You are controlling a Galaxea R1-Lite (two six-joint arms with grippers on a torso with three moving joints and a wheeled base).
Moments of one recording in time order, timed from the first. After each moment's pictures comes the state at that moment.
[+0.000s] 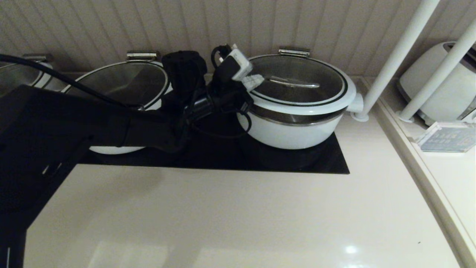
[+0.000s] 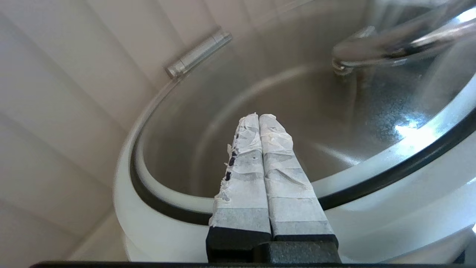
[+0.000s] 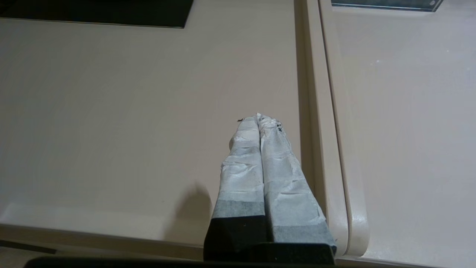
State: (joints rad) left arm -0.52 2.12 -1.55 -0.76 -0.36 0.55; right arm 0.00 0.00 0.00 -0.01 0.02 -0.02
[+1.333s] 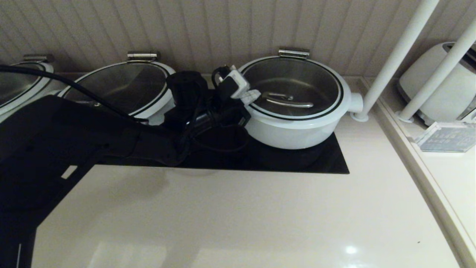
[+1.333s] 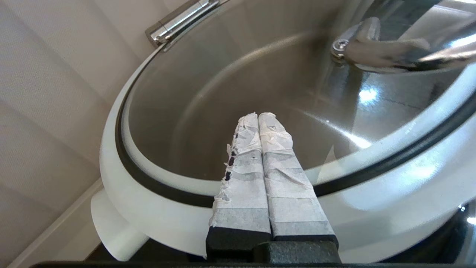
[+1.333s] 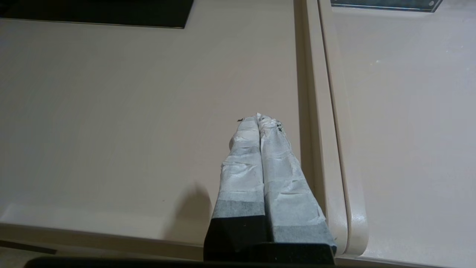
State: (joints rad) left arm -0.50 2.16 -1.43 -0.84 -0.36 0.56; right arm 0.00 0.00 0.00 -0.01 0.02 -0.02
